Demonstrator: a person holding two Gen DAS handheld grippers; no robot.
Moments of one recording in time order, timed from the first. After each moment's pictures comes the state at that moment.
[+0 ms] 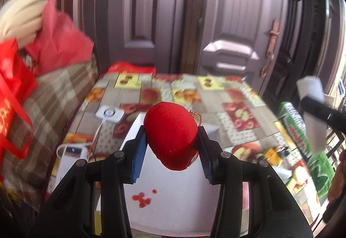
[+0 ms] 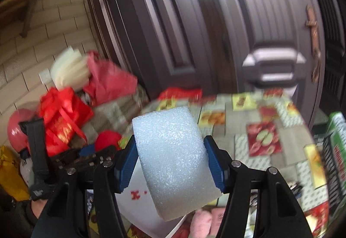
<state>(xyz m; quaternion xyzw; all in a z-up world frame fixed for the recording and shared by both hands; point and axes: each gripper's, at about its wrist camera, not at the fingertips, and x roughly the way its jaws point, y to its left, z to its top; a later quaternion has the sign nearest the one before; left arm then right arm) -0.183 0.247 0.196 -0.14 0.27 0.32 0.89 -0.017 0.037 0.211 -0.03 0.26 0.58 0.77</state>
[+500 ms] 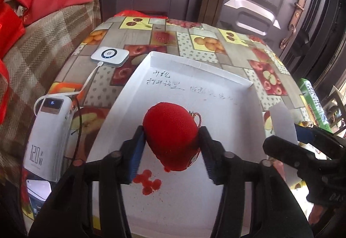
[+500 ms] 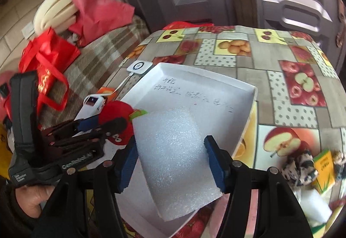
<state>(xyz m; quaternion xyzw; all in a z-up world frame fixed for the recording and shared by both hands) -0.162 0.294 0.088 -0.21 0.38 0.33 0.84 -0.030 0.127 0.097 -0.14 0.38 0.59 0.70</state>
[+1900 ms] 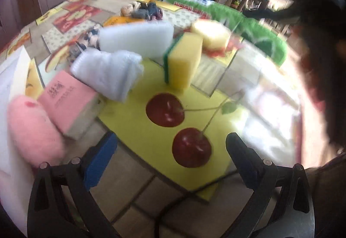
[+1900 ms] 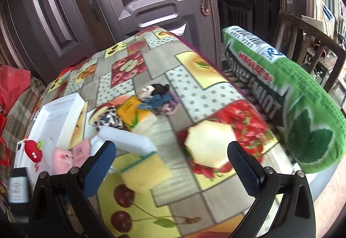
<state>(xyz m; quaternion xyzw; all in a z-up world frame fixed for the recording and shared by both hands) -0.051 0.013 0.006 0.00 0.46 -0.06 0.88 0.080 -0.132 0.071 -0.01 0.39 0.29 0.87</state>
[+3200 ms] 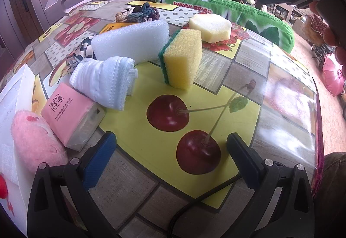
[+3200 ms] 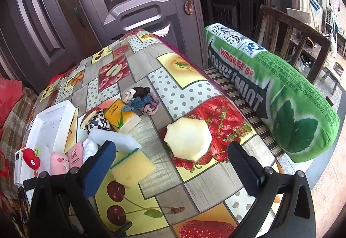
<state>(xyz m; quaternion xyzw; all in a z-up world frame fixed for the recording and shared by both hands) -0.049 0.004 -0.001 0.04 0.46 -0.05 0.88 0.081 -0.154 0.078 0.01 0.41 0.25 0.88</state>
